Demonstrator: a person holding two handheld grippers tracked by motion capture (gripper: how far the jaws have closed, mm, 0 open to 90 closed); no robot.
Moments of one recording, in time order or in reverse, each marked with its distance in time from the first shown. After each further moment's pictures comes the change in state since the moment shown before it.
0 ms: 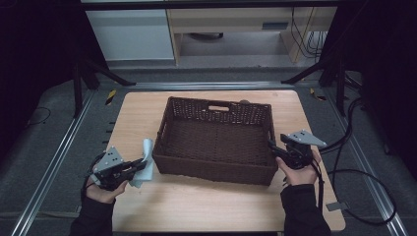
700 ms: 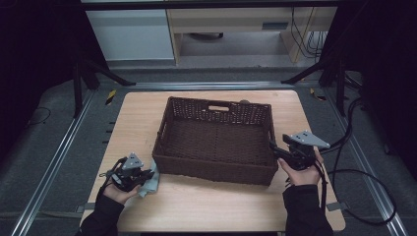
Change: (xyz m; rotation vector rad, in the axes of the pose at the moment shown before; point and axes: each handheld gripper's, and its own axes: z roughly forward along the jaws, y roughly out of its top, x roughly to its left) left arm 0.008 -0.032 0.049 0.235 0.023 -0.051; right arm -0.005 -0.002 -0.004 -0.007 0.018 -0.007
